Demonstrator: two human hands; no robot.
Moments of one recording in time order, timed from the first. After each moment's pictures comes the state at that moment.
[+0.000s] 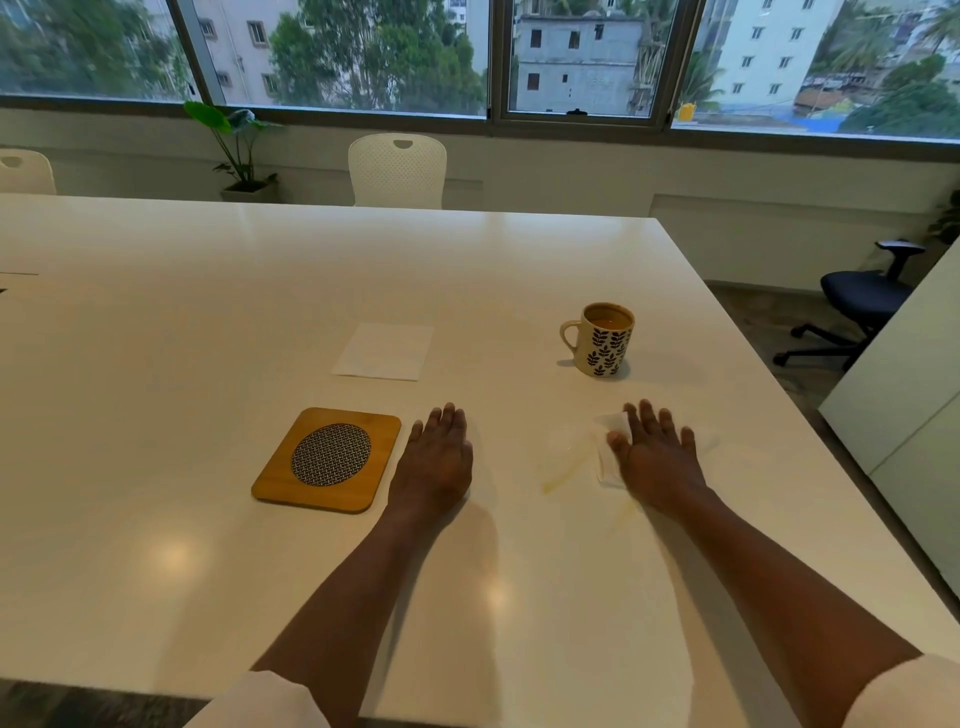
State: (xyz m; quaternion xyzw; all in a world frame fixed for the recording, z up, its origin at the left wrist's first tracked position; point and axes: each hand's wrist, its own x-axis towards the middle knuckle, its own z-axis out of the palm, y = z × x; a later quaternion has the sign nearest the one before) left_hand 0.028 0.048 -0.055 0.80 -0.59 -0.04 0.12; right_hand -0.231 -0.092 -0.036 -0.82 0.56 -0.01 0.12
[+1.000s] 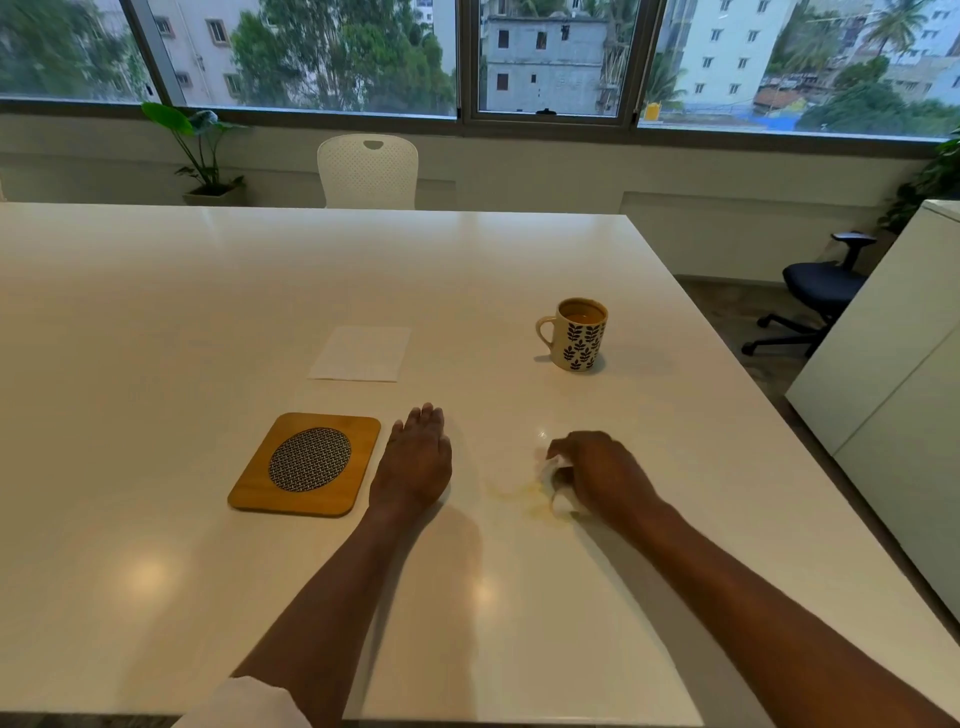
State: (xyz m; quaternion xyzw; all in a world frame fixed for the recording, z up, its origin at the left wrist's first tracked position) left_hand 0.036 0.042 -0.058 0.79 -0.58 -0.05 0.16; right_hand -0.206 -0.017 0.004 -0.89 0.41 -0.13 0.14
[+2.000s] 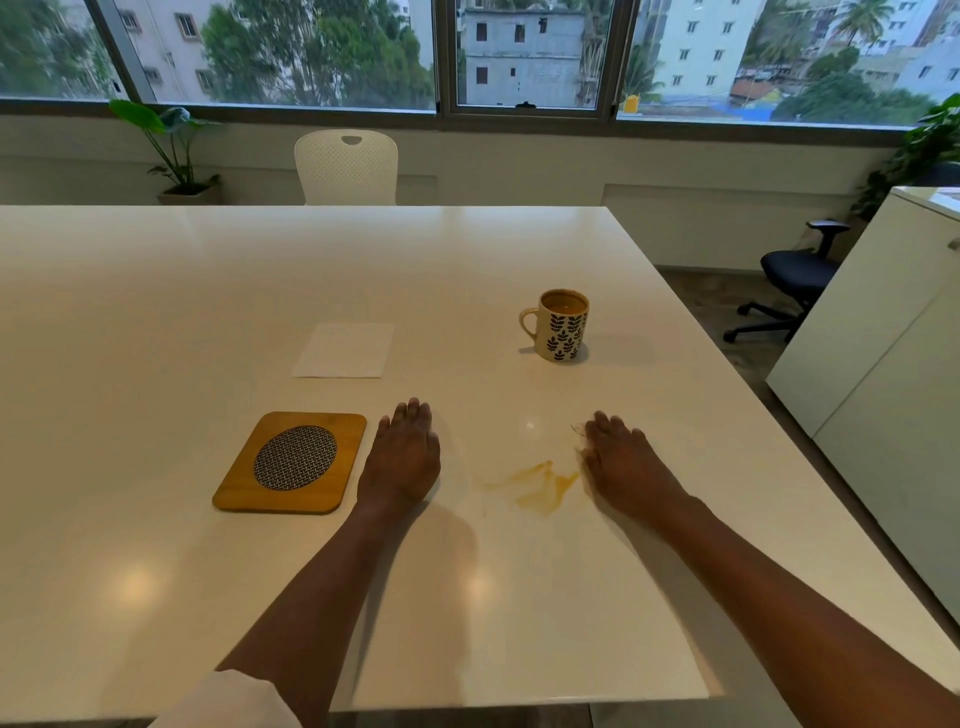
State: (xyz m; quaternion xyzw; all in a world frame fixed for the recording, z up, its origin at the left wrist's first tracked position) left_hand 0.034 0.041 -0.057 0.80 -0.59 -0.04 0.12; right_hand -0.249 -0.040 -0.021 -0.88 0.48 -0.04 0.06
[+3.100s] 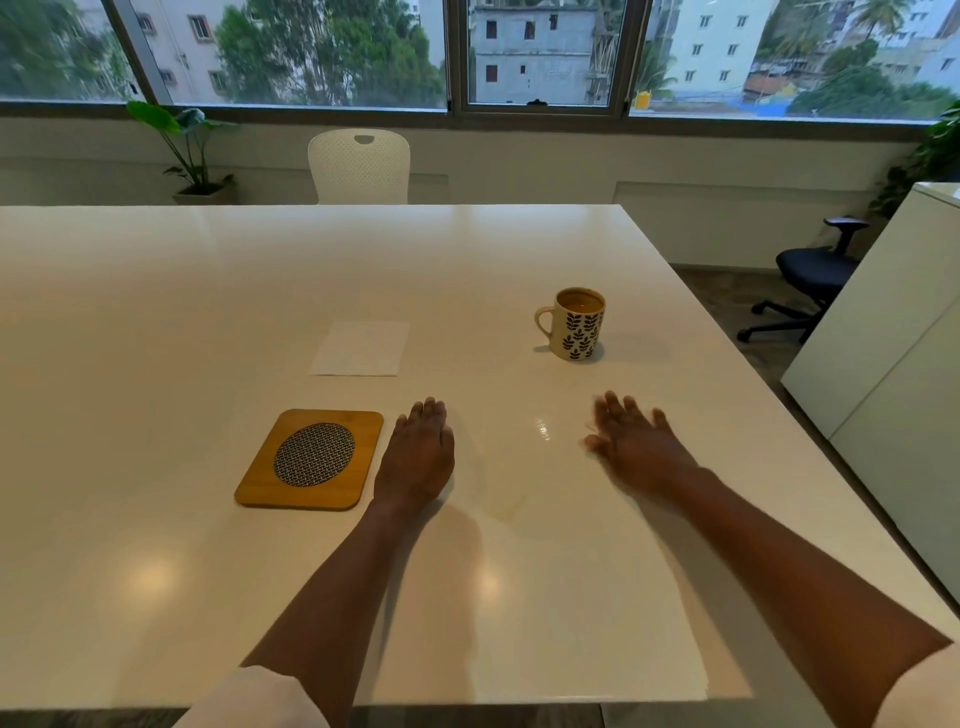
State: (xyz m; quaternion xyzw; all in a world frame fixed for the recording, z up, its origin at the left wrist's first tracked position) left_hand 0.036 0.043 -0.052 0.78 -0.57 -0.09 0.25; right_hand -0.243 -0.069 -0.025 -0.87 0.48 0.05 0.07
